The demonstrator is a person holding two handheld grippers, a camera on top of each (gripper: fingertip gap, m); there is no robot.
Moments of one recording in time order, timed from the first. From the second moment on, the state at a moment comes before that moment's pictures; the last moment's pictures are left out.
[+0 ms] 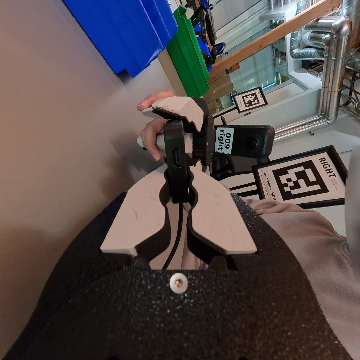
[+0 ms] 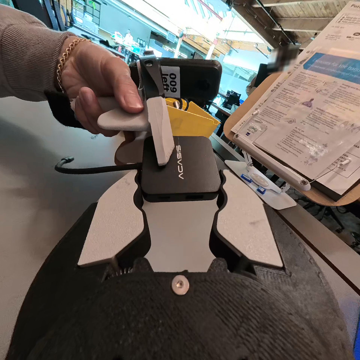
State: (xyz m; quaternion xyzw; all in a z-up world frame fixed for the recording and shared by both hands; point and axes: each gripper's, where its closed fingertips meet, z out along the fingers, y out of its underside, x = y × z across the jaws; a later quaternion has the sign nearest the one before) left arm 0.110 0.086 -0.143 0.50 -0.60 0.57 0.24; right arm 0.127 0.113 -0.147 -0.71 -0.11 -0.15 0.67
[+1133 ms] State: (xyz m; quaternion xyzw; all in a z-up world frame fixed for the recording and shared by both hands) left arm 0.133 0.456 -0.143 0.69 -0.58 0.36 -0.26; right arm 0.167 0.096 -0.147 -0.69 0.04 -0.01 0.72
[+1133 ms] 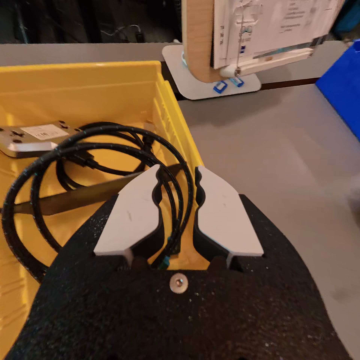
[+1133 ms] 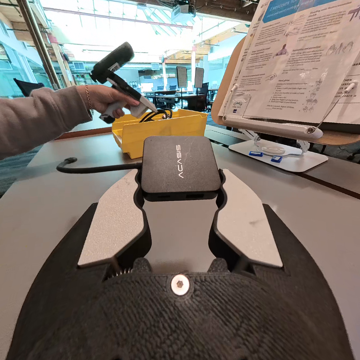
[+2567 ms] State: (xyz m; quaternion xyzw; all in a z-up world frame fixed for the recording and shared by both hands) left arm 0.127 0.428 -0.015 0.63 -0.59 0.40 -0.31; right arm 0.157 0.101 -0.152 -0.71 0.01 -0.02 0.70
